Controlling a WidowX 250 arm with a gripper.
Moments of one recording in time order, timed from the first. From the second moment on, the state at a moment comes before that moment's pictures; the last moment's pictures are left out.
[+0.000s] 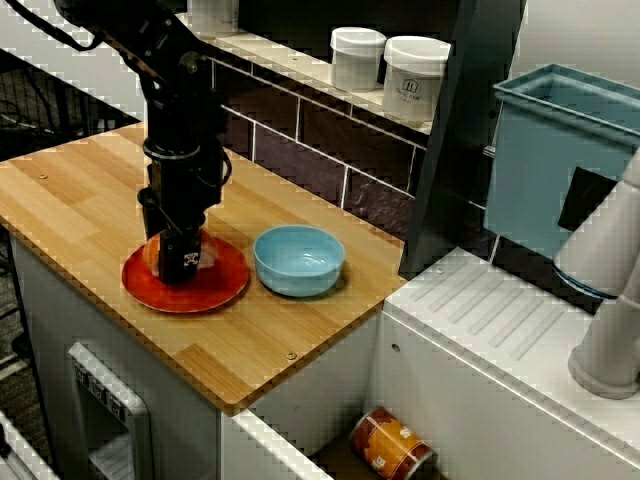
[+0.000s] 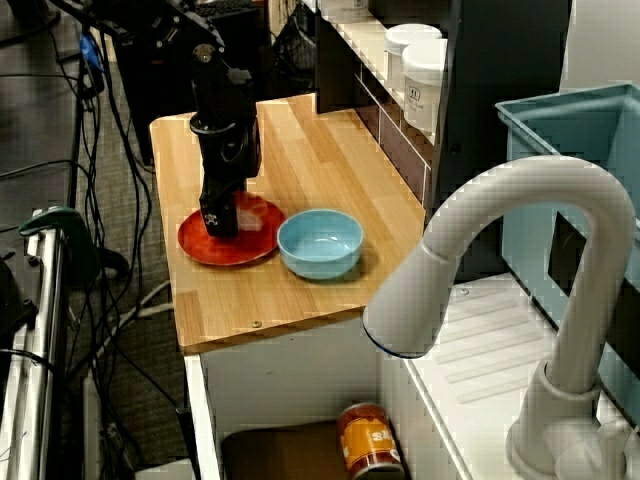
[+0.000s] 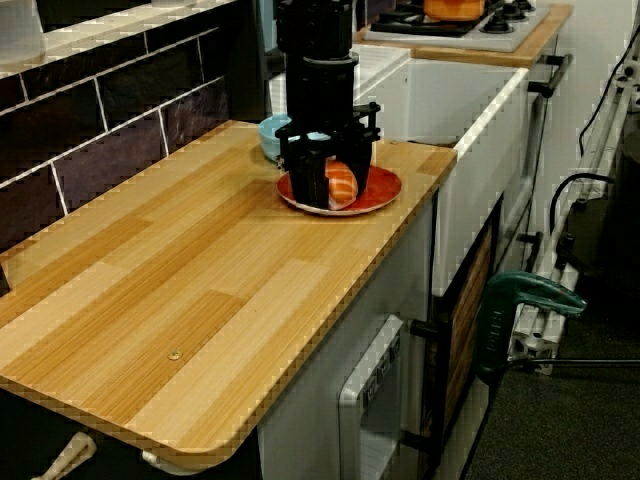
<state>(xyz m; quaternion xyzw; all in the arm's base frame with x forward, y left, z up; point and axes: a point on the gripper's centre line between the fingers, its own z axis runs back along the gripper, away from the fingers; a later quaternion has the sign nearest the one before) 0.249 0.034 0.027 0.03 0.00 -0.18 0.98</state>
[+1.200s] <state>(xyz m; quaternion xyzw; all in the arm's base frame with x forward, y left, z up) 0.244 0.102 0.027 0.07 -0.03 -0.12 0.99</state>
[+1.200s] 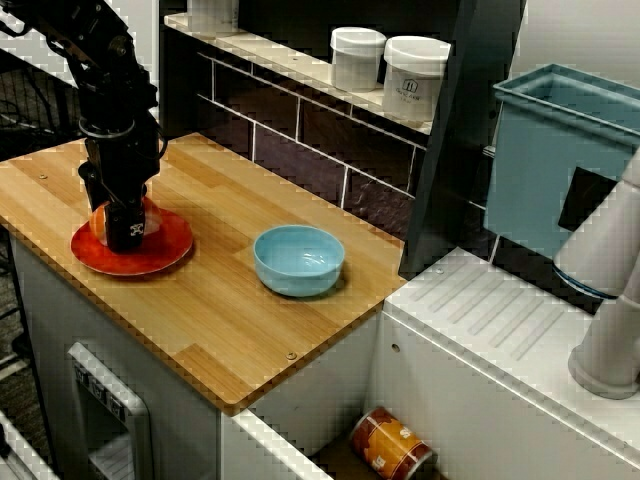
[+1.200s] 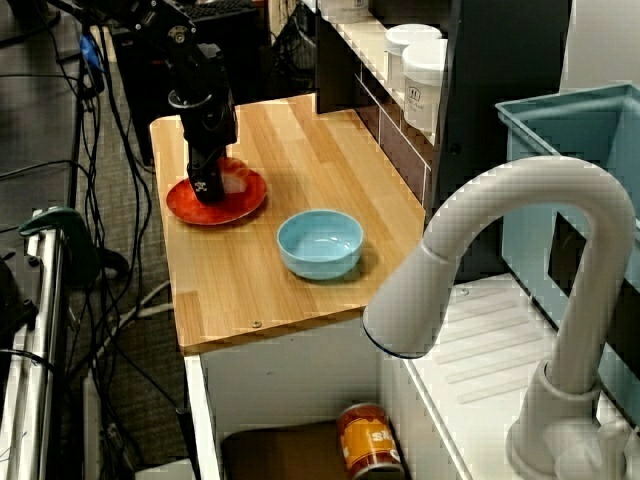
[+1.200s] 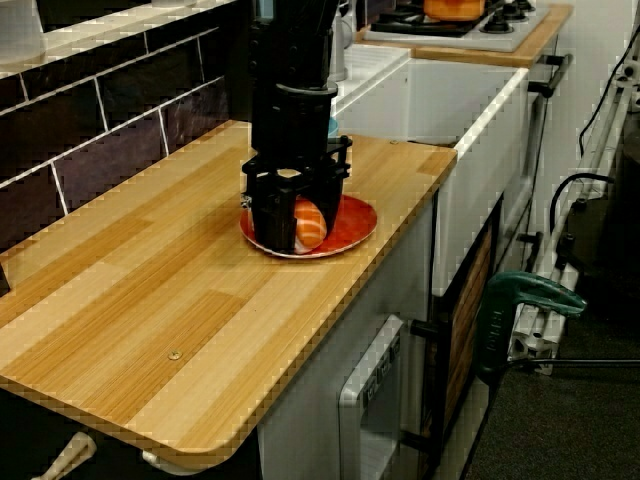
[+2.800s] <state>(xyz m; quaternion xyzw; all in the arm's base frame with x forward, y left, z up) 0.274 0.198 0.058 0.04 -0.01 -0.06 1.00</state>
